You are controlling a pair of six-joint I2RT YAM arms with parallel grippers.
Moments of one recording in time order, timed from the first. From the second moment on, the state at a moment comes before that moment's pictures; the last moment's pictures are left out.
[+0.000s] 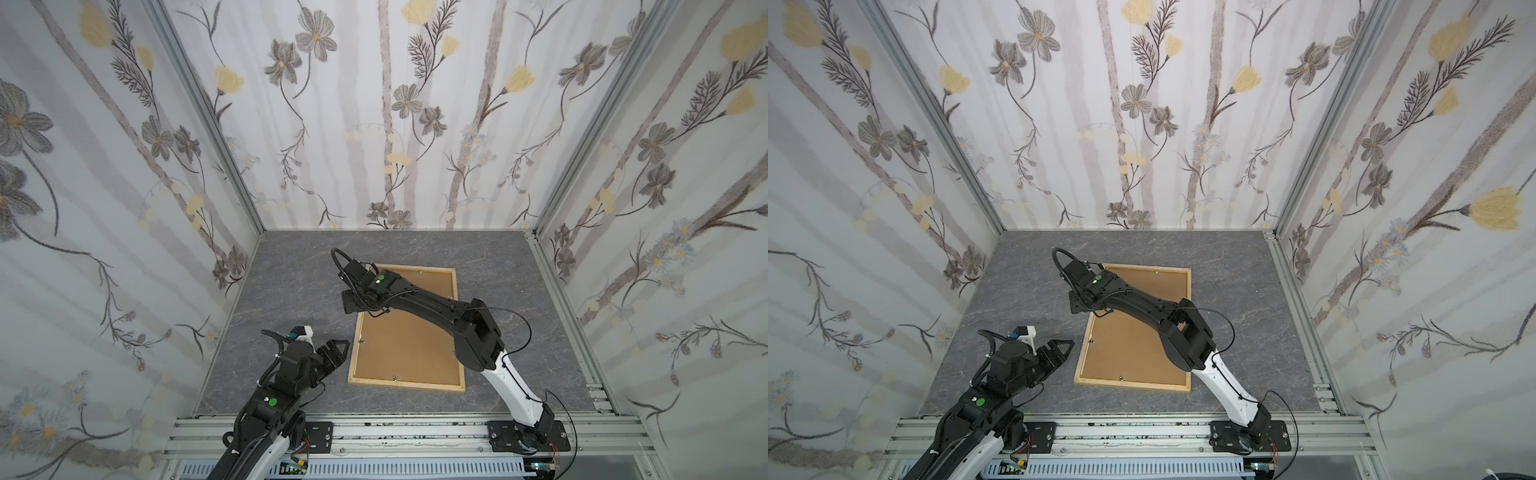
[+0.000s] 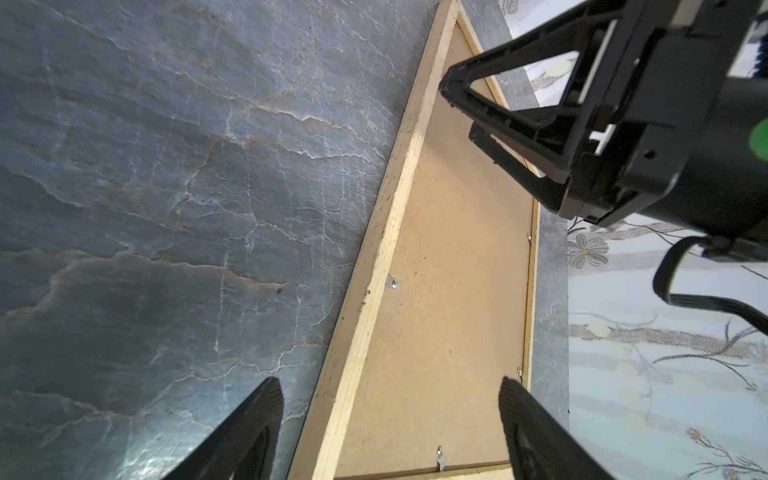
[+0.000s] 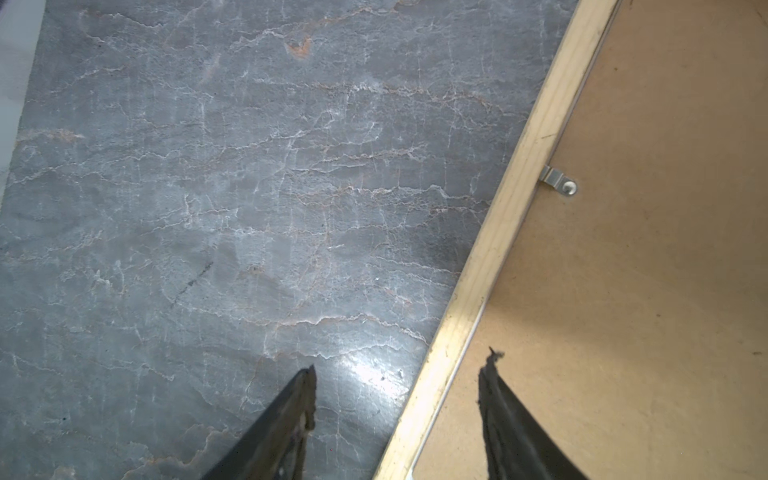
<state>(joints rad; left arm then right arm) -0.41 0.36 0.20 -0.44 0.16 -1.03 0.97 2.39 2.16 -0.79 0.09 0.66</state>
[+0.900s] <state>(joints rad) -0.50 0.44 0.19 -0.44 0.11 -1.06 1.01 2.55 2.28 -0.88 0.30 0.69</state>
